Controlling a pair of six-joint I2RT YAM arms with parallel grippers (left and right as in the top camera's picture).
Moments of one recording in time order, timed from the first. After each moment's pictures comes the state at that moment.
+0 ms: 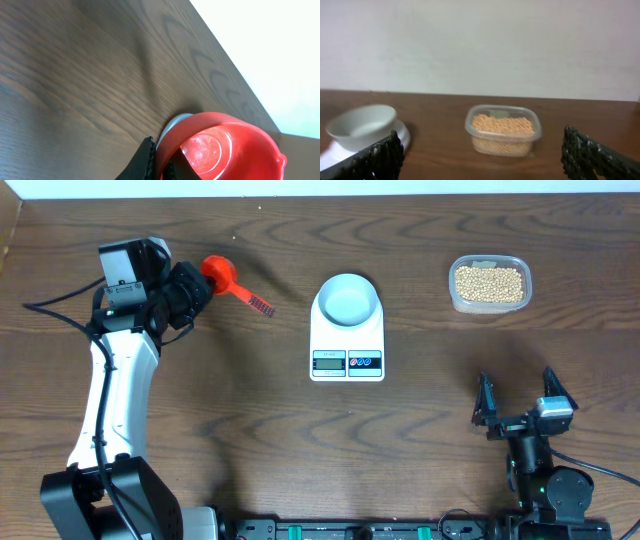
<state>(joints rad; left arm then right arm) 0.18 1.56 1.21 -0.49 0.48 -0.66 -0.06 0.01 0.01 0.10 -0.17 0.05</state>
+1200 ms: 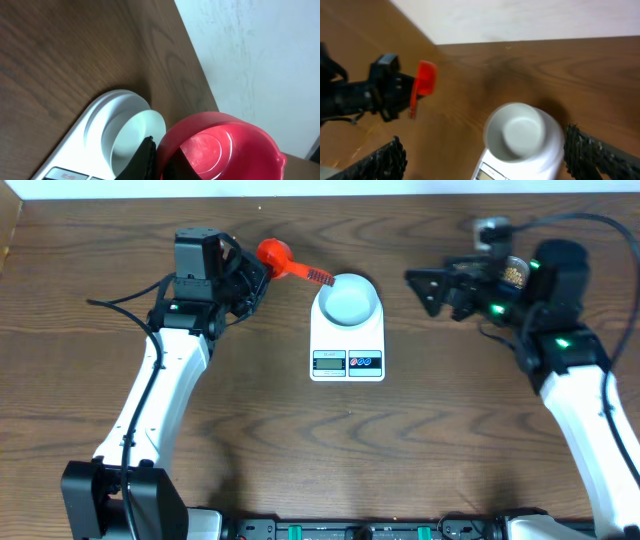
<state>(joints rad) -0.11 1.56 1.21 -0.34 0.34 -1.15 0.12 1.38 1.10 -0.14 -0.71 0.30</state>
